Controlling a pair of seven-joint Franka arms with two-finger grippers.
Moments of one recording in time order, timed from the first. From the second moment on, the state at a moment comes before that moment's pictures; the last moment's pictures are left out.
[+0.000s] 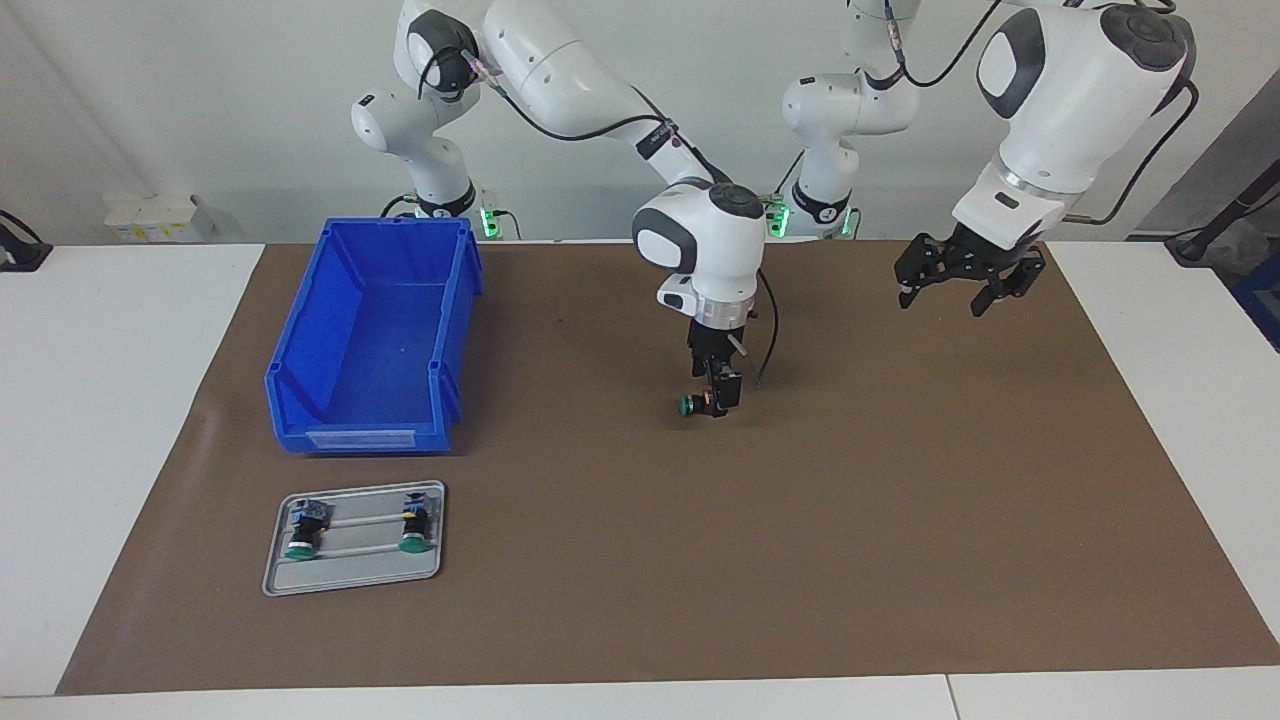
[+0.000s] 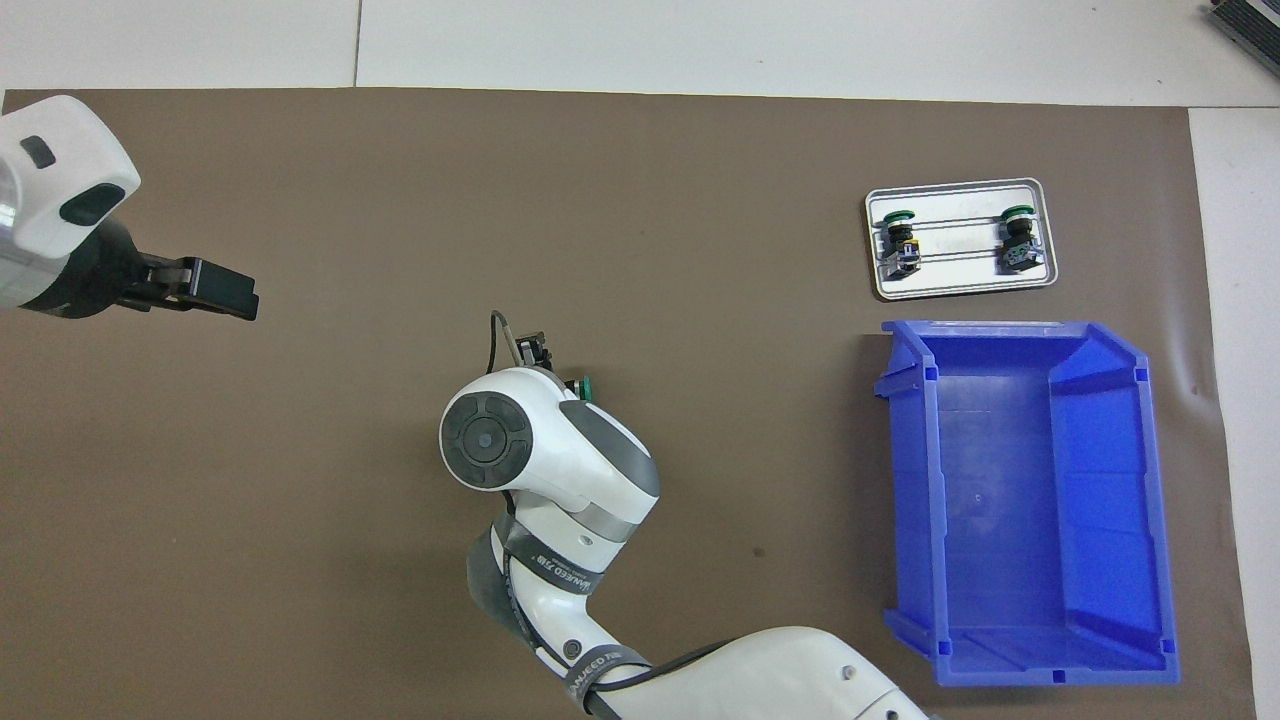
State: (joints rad) left arm -0.09 0.04 -0.06 -1.62 -0.07 1.68 0.07; right arm 0.78 0.53 -0.05 -1.53 -0.20 2.22 2.14
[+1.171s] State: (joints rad) left arm -0.50 0.16 -0.07 -1.90 -0.07 2.17 0.69; right arm 0.07 0.14 -0.06 -1.56 -0.07 1.85 0.44
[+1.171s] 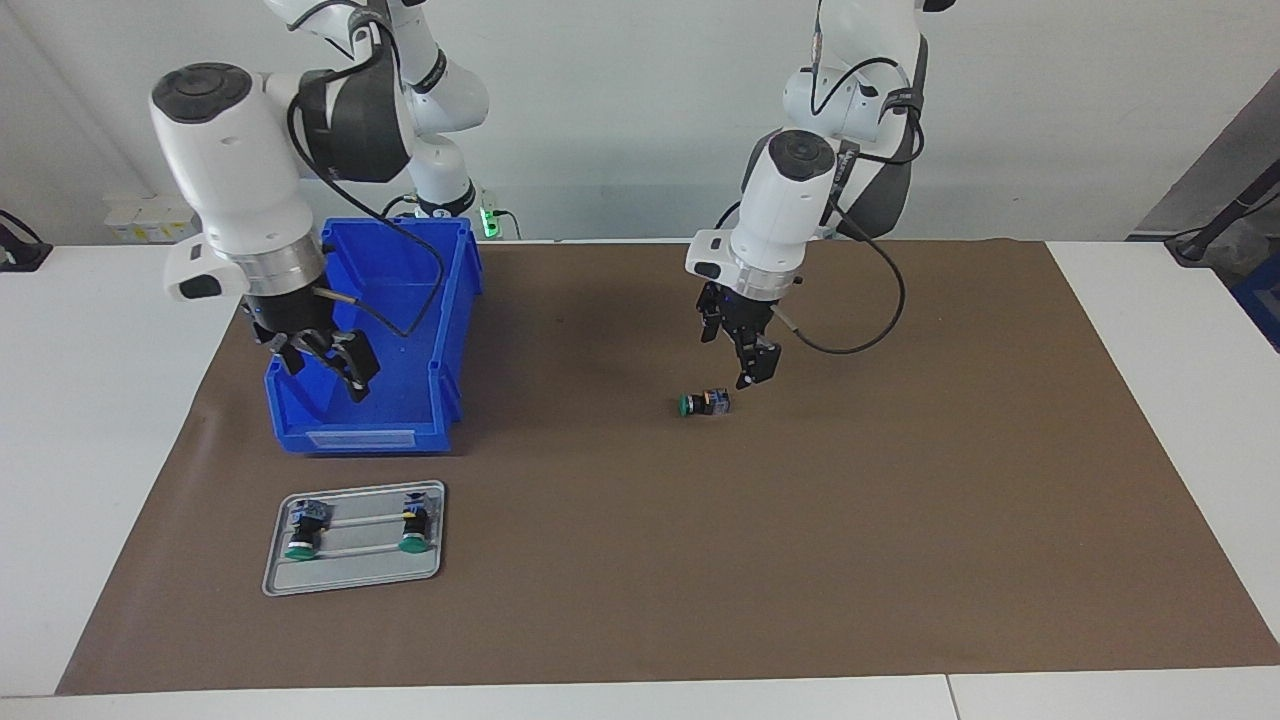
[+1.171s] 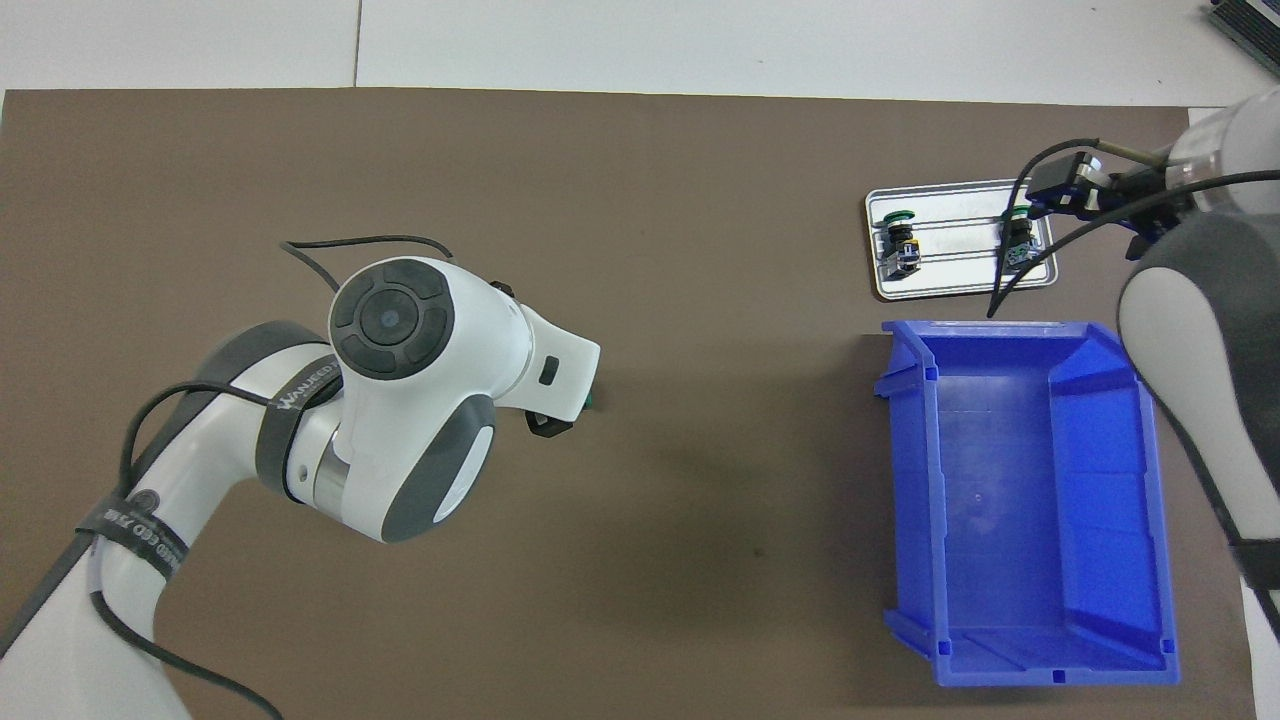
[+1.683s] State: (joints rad) left arm -0.55 0.29 -0.07 -1.92 0.01 2.27 0.70; right arm 0.02 -0.01 -0.06 -1.56 -0.07 1.68 0.40
